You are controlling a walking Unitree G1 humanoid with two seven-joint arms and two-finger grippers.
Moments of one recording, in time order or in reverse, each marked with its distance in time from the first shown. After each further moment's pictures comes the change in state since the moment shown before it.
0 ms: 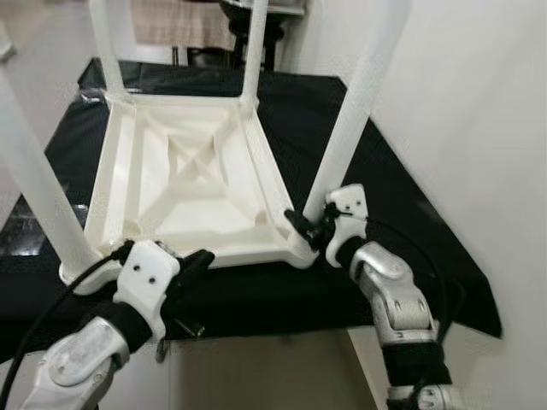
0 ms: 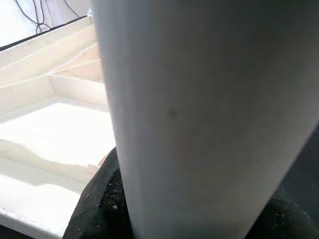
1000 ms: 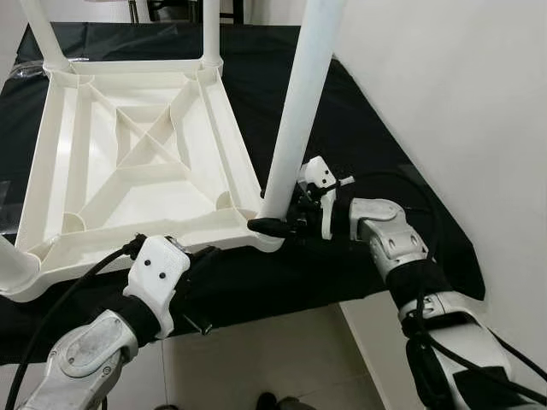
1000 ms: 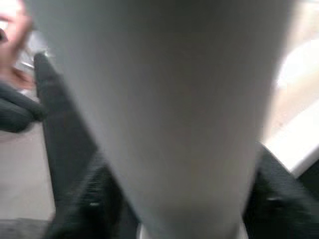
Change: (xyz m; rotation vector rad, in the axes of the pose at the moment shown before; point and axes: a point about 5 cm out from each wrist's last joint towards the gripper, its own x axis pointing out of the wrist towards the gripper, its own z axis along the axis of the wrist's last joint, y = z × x) left arm 0.002 -0.006 -0.003 0.005 0.023 -0.017; right arm 0.026 0.003 0.031 -0.120 -0.013 0.765
